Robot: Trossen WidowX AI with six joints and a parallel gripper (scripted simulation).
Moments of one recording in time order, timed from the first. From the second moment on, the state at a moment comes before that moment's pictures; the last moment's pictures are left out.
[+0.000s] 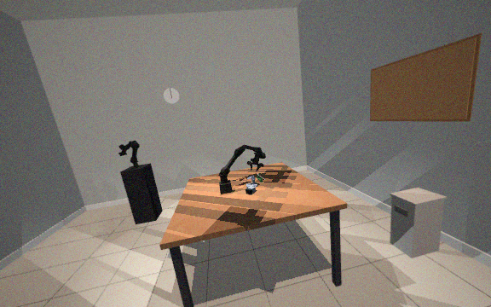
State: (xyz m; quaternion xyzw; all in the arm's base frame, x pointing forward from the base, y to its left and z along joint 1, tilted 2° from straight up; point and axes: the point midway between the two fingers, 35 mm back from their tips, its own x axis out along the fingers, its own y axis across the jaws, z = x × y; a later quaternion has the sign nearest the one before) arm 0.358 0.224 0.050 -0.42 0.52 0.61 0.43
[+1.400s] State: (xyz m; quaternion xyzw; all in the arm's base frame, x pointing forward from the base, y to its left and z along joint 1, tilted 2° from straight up) arm 0.408 0.172 0.022 -0.51 0.26 0.70 0.42
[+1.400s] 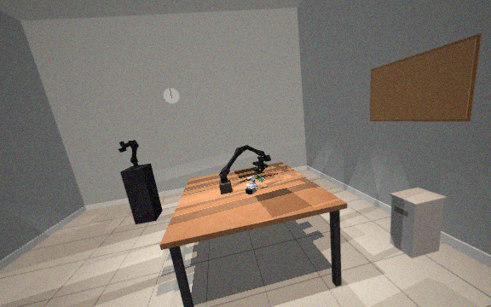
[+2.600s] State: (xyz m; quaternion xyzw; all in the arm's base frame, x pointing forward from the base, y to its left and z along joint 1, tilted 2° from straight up) arm 0.408 0.173 -0.023 -0.51 0.26 0.70 0.42
